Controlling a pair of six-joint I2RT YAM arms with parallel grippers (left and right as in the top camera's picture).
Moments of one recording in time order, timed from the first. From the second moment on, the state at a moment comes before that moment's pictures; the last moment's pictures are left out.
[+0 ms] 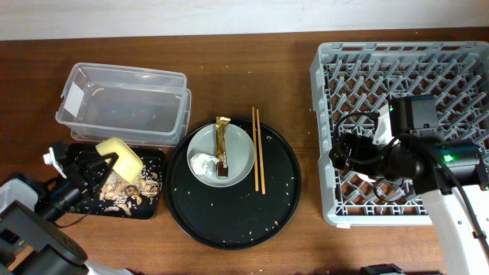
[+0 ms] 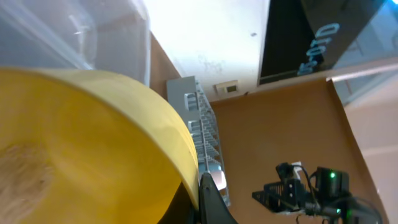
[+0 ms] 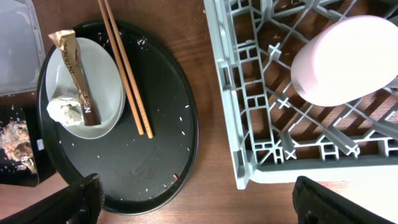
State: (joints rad) left arm 0.82 1.78 1.01 -1.33 1.47 0.82; right arm 0.07 1.21 1.31 -1.28 -0.22 0.39
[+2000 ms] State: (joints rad) left arm -0.84 1.44 0.88 -0.84 0.01 -0.61; right arm 0.07 1.21 1.31 -1.32 -0.23 0.39
